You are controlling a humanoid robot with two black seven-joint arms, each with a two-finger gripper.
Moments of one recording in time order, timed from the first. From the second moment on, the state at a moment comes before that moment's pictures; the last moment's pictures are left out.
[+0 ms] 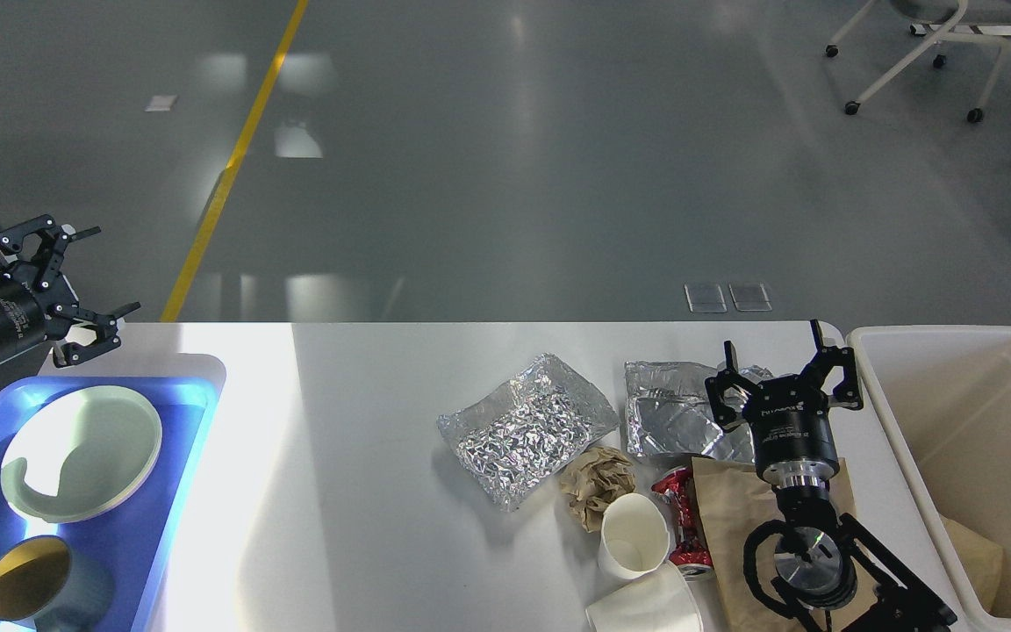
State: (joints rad) left arm -0.77 0.71 -0.52 -0.55 -0.42 -0.60 0.17; right arm 0.17 -0.06 1.17 0.98 -0.21 0.25 0.55
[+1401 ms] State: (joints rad) left arm -0.21 0.25 -1.38 -0.86 0.01 -0.59 -0.06; right arm 0.17 -0.06 1.17 0.98 -0.21 0.25 0.55
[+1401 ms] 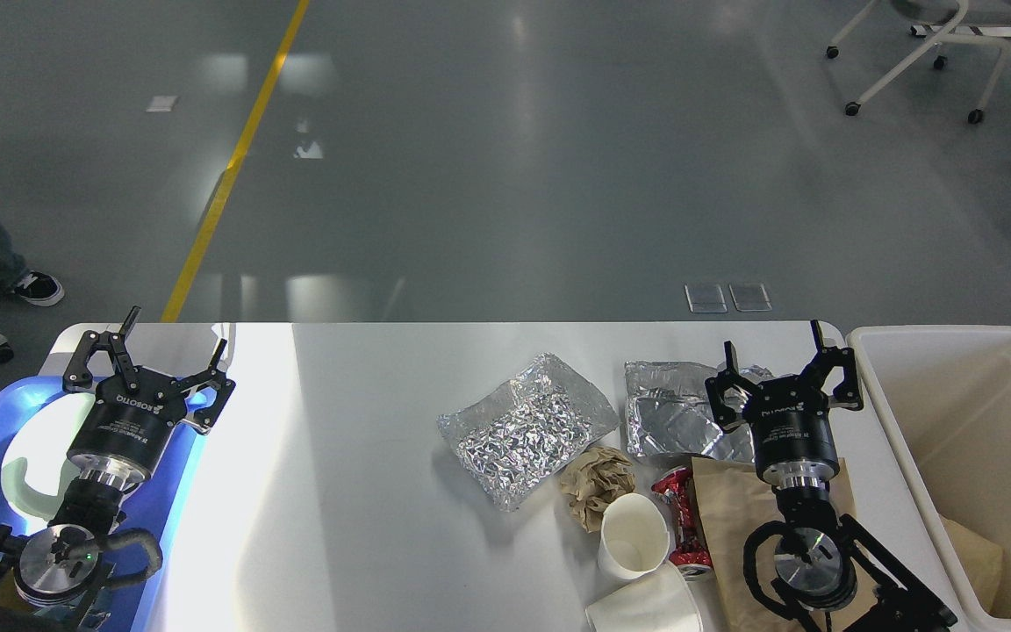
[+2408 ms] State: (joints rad) left arm -0.23 0.24 -1.44 -0.85 0.00 -0.59 -0.06; right arm 0.17 -0.06 1.17 0.98 -0.21 0.25 0.55
